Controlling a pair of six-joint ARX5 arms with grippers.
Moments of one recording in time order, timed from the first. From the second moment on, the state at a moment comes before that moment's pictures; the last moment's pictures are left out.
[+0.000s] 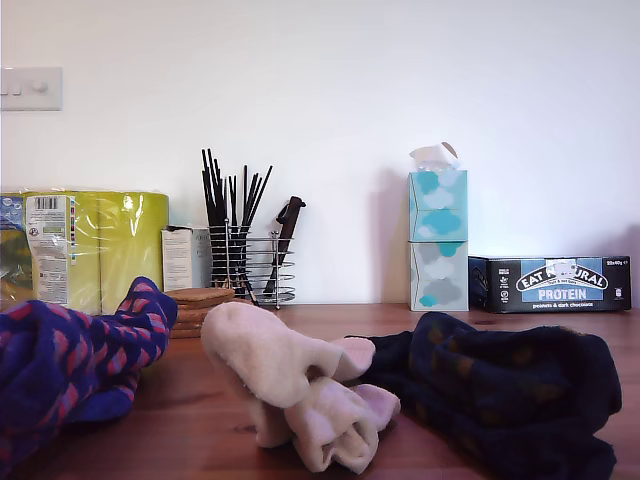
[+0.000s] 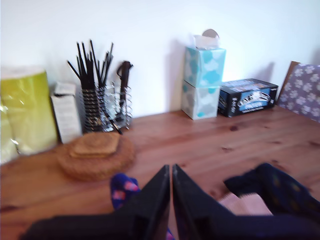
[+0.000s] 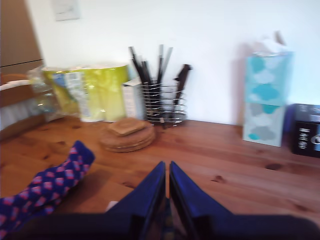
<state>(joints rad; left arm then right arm) -0.26 0.19 0.41 -0.36 0.25 -0.07 0.53 0.13 0.31 -0.20 0.06 0.03</state>
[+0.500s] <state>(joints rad) -0.26 0.20 0.41 -0.55 0.26 -0.07 0.54 0.13 0.31 -0.36 0.06 0.03</state>
